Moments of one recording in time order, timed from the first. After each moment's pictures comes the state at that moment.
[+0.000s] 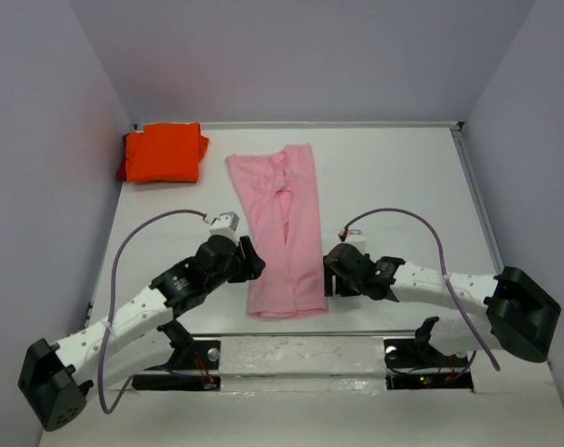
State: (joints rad) left arm -0.74 0.79 0.51 -0.32 -0.16 -0.73; right arm 0.96 1.26 0.62 -0.42 0.33 0.82
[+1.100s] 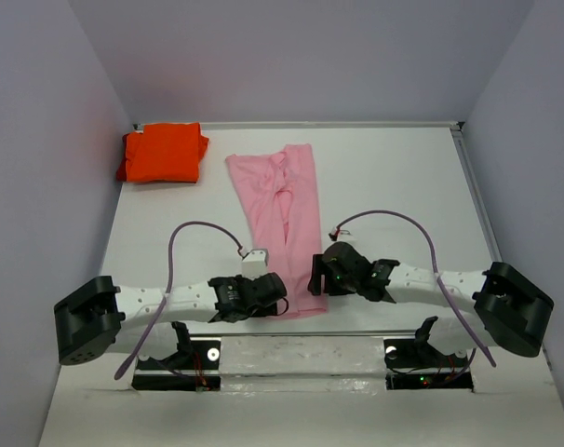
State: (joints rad) left arm -1.21 1.17 0.54 -0.48 -0.41 -1.12; right arm 0.96 1.33 0.59 -0.18 0.19 0.85
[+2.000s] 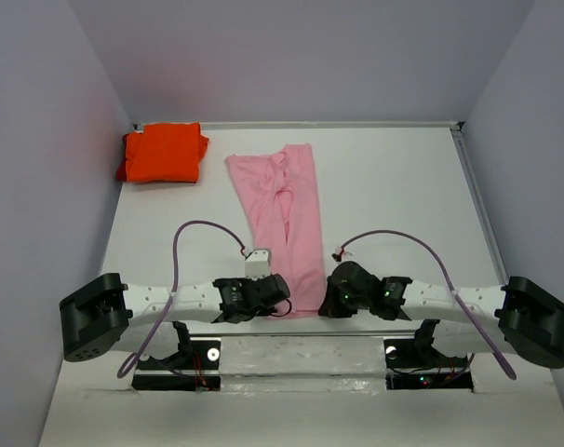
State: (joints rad) left arm -1.22 1.24 0.54 -0.41 -0.45 -1.13; right arm 1.07 1.18 0.44 -0.15 0.03 0.99
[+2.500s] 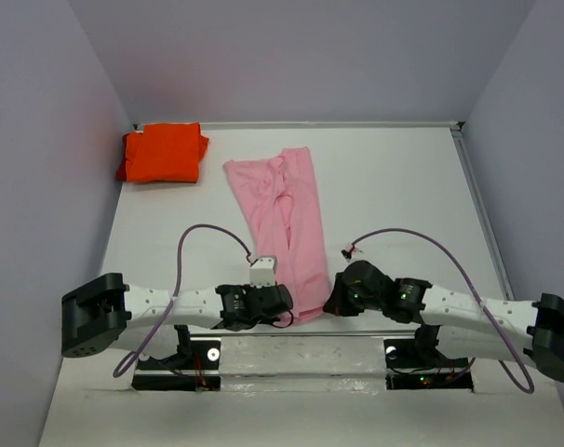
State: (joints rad) left arm -1.30 1.24 0.53 -0.40 -0.45 -1.15; right arm 1.07 1.03 0.44 -0.25 0.06 0.99
